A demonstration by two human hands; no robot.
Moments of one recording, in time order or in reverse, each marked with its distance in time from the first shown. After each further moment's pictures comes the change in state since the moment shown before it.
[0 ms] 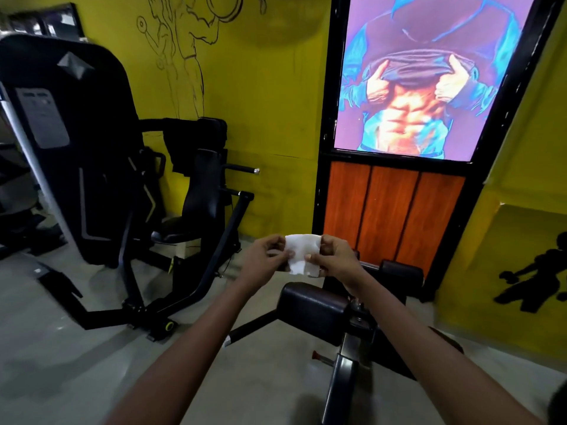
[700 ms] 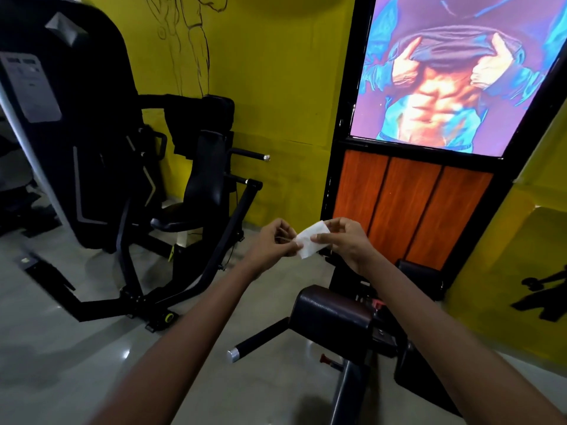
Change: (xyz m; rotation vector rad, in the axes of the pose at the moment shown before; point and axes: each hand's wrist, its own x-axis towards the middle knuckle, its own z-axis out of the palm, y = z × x) left_hand 0.082 -0.055 -0.048 -0.078 -0.116 -0.114; right_hand 0.117 0.010 0.023 0.009 0.092 0.103
